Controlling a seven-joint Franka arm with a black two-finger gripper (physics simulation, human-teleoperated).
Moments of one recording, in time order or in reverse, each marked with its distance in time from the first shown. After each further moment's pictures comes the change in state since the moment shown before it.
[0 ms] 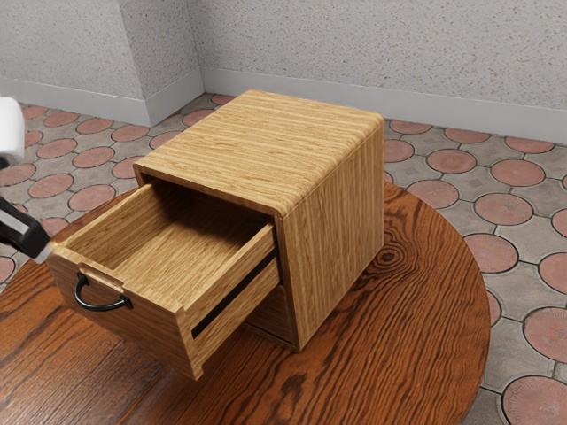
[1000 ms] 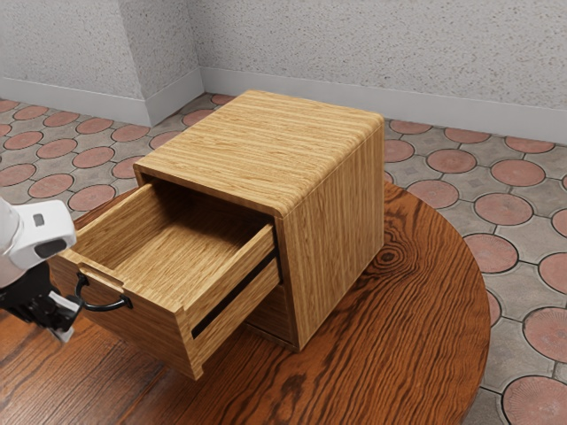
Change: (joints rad) arm -0.022 -0.097 0.088 -0.433 -0.105 0.193 -0.177
